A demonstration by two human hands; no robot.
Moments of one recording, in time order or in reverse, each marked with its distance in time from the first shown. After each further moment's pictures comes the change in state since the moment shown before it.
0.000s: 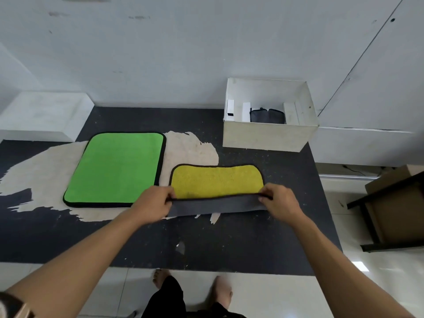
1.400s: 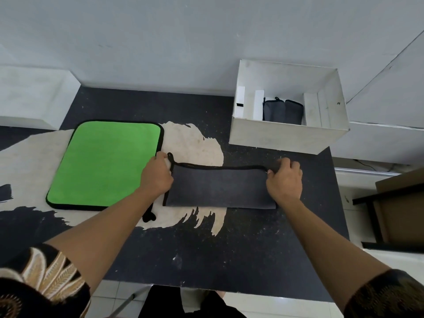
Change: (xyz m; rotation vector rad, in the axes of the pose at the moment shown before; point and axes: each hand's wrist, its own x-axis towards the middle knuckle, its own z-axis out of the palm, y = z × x) left_hand 0.106 -0.004 0.000 -0.098 0.210 -0.372; right_hand 0.100 -0.013 0.018 -0.063 0.280 0.267
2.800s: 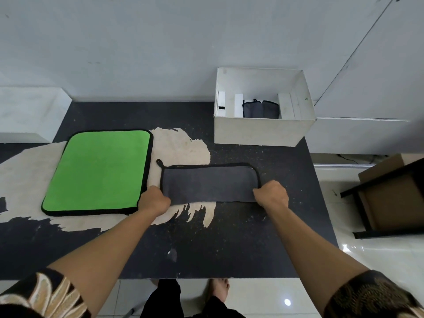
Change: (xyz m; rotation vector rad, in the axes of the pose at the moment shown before) left_hand -0.061 -0.008 0.028 -0.074 -0.221 -0.268; right_hand -0.051 0.019 -0.009 0.031 -0.209 0.391
